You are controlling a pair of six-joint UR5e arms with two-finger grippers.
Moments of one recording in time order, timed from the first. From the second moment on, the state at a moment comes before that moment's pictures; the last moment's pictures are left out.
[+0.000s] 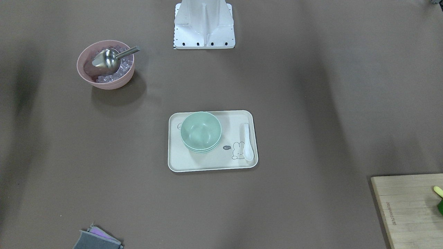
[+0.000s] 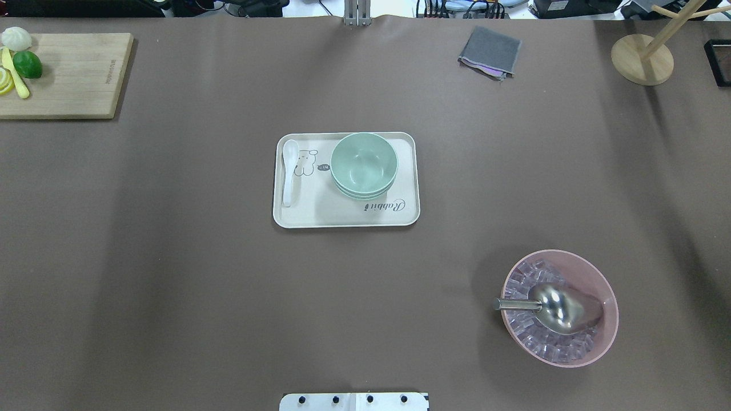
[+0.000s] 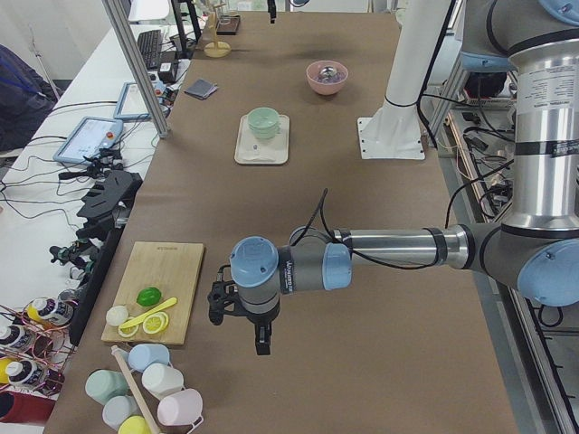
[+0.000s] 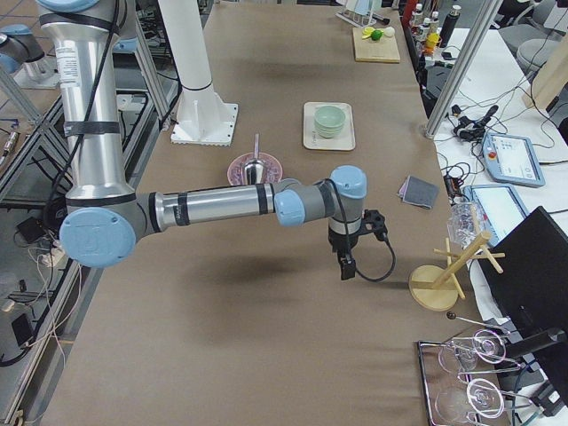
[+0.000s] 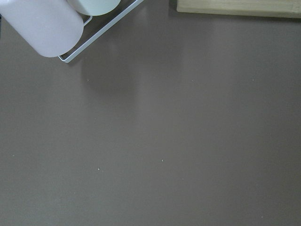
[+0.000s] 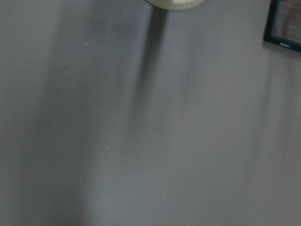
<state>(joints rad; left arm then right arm) -1.67 -1.49 -1.63 -1.52 -2.32 0.05 1.40 -1.57 1.65 -1.46 2.15 0.06</state>
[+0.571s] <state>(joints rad) -1.67 -1.49 -1.71 -1.53 -2.32 0.06 1.59 -1.78 1.67 -1.42 2.27 -0.09</state>
